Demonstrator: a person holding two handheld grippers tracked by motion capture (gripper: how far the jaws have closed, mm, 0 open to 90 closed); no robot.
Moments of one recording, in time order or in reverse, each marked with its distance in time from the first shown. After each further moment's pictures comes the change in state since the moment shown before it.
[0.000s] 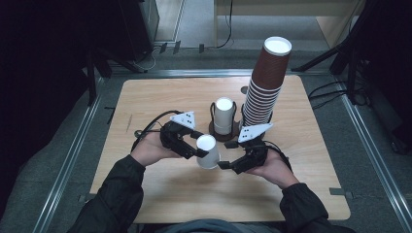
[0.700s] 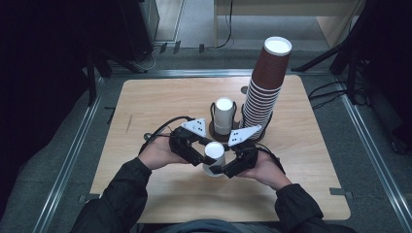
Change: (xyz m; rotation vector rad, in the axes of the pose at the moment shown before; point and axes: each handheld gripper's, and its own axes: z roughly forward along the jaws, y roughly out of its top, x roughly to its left) left arm -0.016 0.011 0.020 0.035 -0.041 0.041; right arm 0.008 0.004 0.024 0.016 0.060 -0.027
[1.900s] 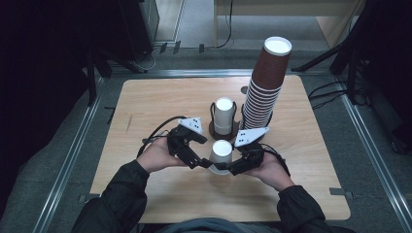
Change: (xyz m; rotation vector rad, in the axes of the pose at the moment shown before) left arm 0.005 -0.012 -0.004 -0.016 -0.012 -0.133; right arm -0.003 -0.009 -0.014 -0.034 -0.067 -0.029
